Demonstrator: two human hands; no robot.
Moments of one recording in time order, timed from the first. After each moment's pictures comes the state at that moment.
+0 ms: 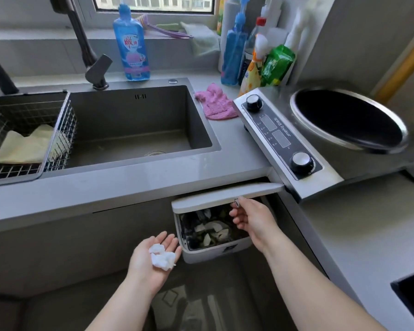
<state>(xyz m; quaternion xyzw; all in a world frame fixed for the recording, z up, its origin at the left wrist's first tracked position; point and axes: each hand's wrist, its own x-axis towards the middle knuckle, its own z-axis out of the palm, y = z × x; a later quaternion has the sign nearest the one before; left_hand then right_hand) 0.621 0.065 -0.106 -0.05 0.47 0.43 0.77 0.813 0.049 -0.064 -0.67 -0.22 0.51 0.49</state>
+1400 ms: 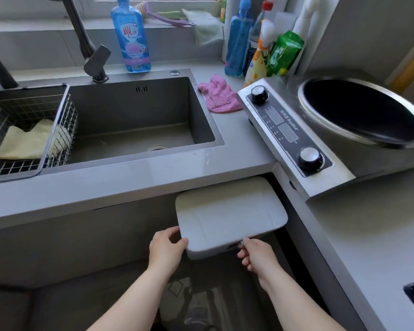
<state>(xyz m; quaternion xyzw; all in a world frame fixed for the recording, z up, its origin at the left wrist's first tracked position) 0.643 0.071 -0.133 0.51 0.69 0.19 0.48 0.810 0.008 -0.128 -0.77 -0.15 0.51 0.36</state>
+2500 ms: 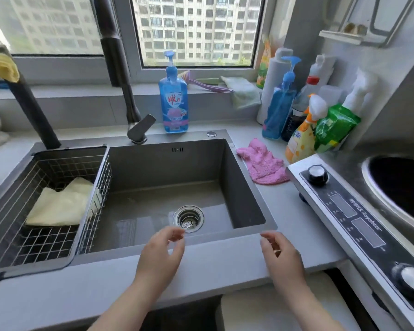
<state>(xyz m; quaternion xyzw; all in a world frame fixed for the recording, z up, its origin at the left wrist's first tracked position) 0.578 0.239 -0.061 0.69 0.56 0.32 0.32 0.785 0.180 -0.058 -0.75 -0.44 0.27 0.41</state>
